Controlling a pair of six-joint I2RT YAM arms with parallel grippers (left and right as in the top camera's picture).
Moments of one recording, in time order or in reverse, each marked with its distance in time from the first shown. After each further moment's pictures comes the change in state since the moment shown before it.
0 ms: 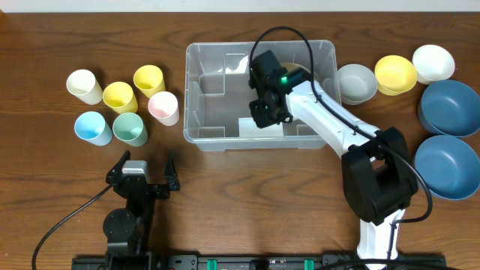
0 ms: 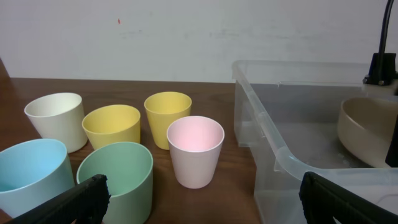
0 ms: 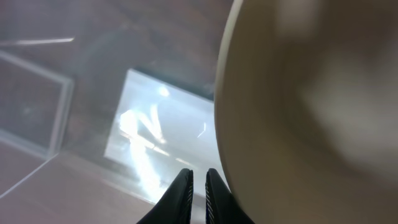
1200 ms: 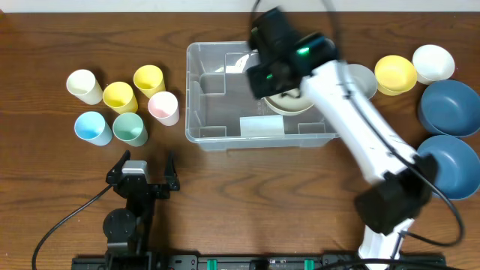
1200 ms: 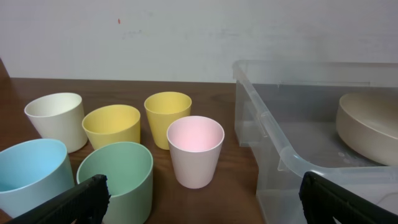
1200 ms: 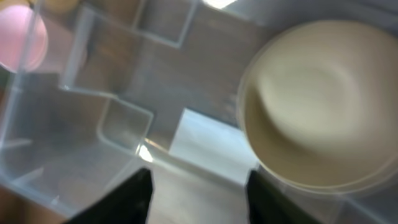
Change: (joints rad) left arm 0.000 0.000 0.000 0.000 0.000 0.000; right arm -0.023 -0.096 0.423 -0.335 -0.003 0.039
